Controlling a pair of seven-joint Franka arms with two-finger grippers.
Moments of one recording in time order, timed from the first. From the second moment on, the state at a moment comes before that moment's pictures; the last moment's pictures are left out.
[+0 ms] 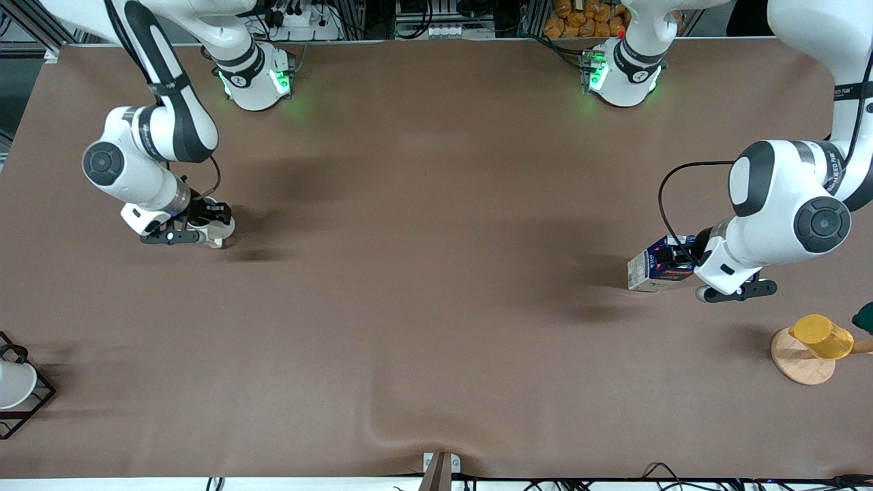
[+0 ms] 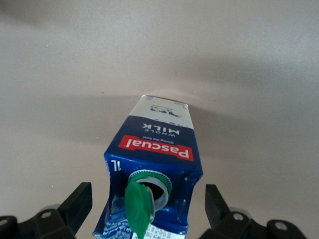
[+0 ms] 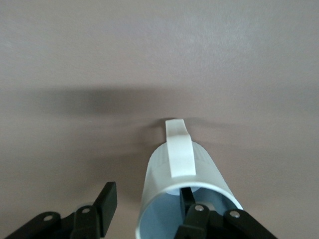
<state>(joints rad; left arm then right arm) 0.02 0.32 -0.09 -1.82 0.03 1.94 -0.21 0.02 0.13 -0.05 -2.45 0.00 2.44 -0.05</state>
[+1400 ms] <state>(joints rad) 0.02 0.33 -0.09 -1.78 0.03 1.95 -0.21 0.22 0.07 -0.04 -2.22 0.07 2.24 0.07</state>
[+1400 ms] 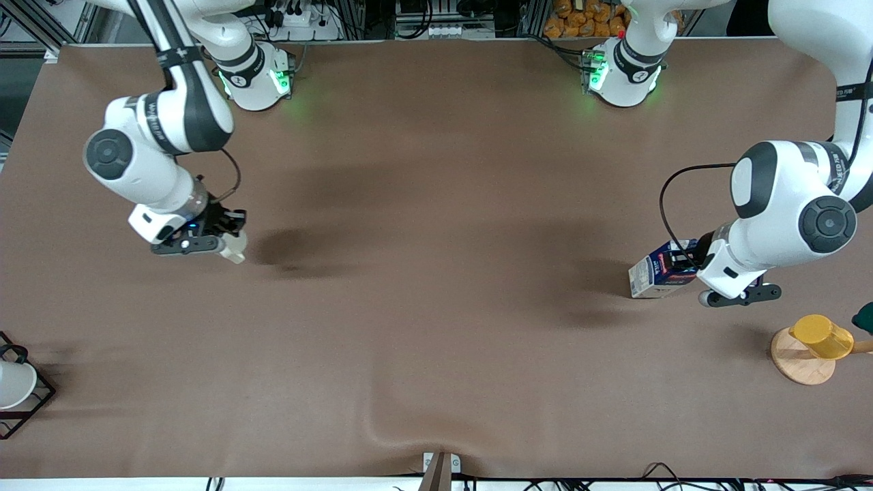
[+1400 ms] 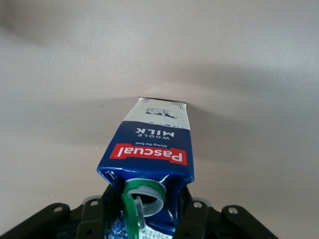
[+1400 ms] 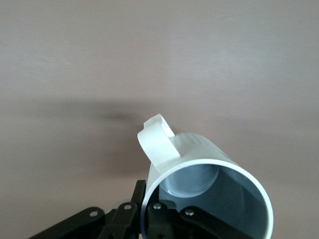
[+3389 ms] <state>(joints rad) 0.00 0.32 -0.21 -1.65 0.03 1.94 -0.26 0.90 0.52 -0.02 -1.82 0.20 2.34 1.02</state>
